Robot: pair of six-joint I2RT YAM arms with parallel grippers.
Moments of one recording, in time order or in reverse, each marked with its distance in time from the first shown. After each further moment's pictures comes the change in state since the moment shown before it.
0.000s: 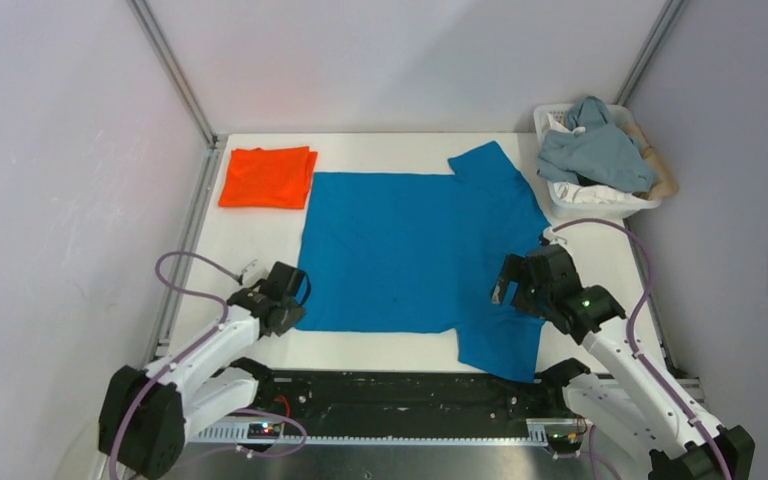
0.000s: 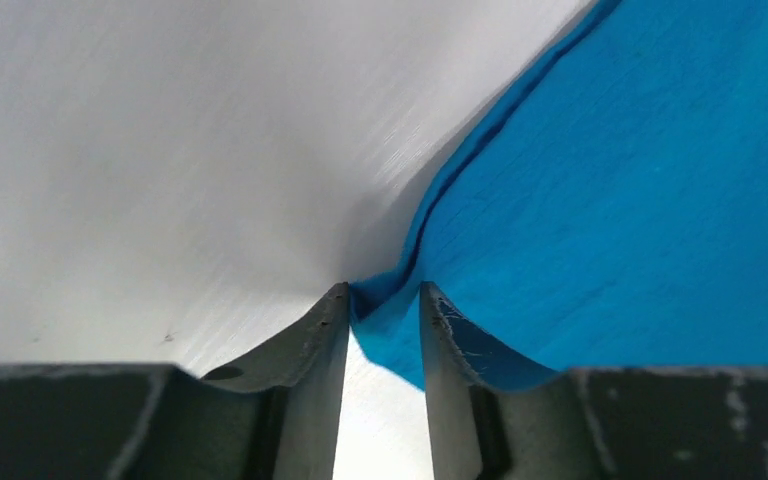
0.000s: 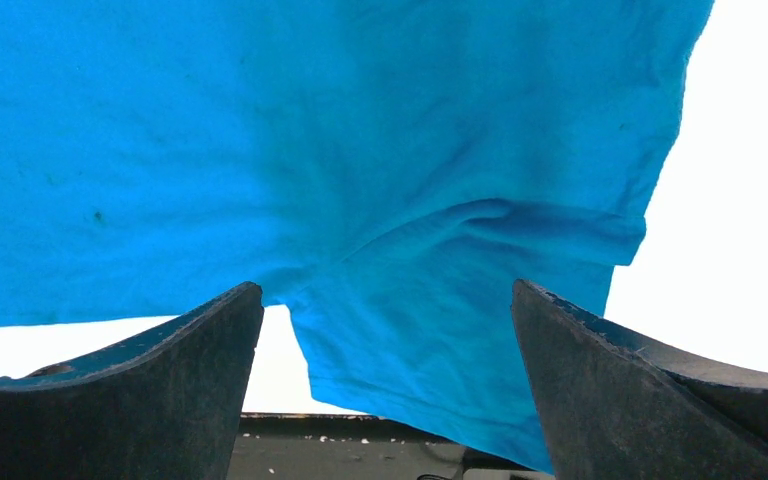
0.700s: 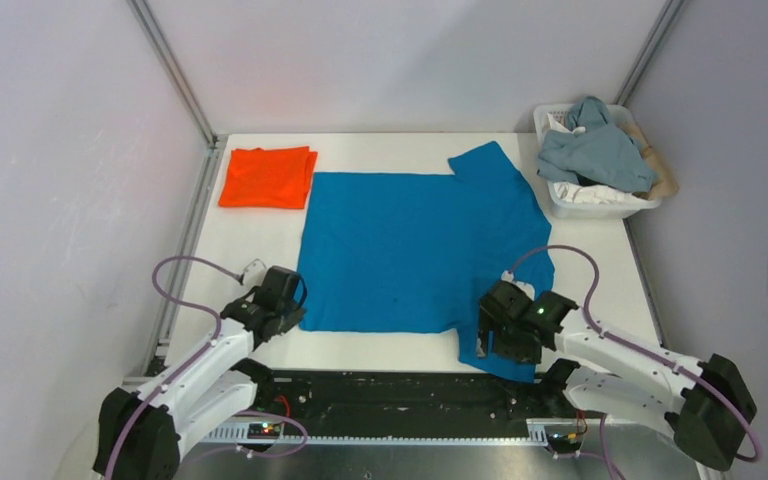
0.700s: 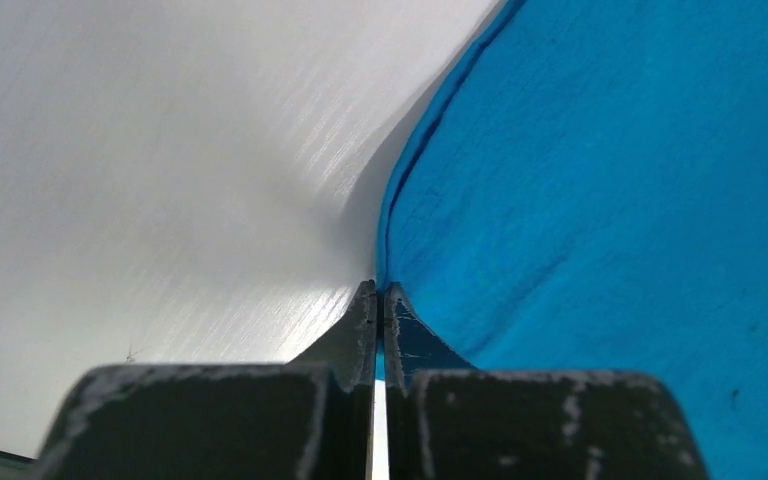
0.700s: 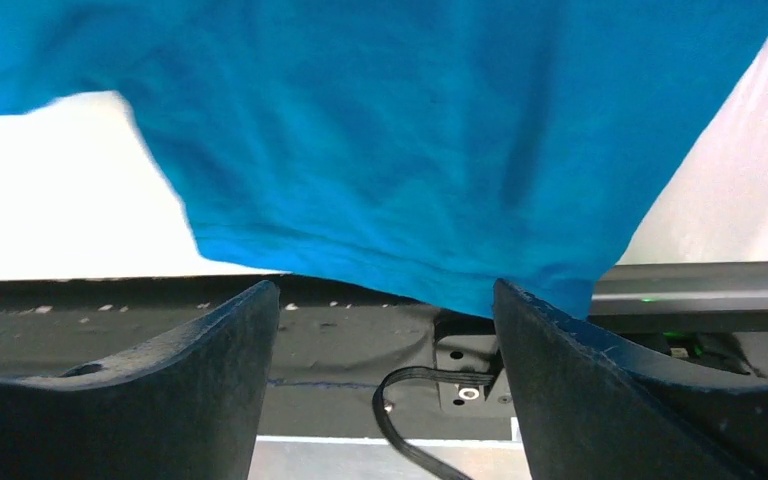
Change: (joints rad) left arm 0.002 -0.080 -0.038 0.095 0.044 0.062; right arm 0.402 0.159 -0.062 -0.204 -0.024 0.261
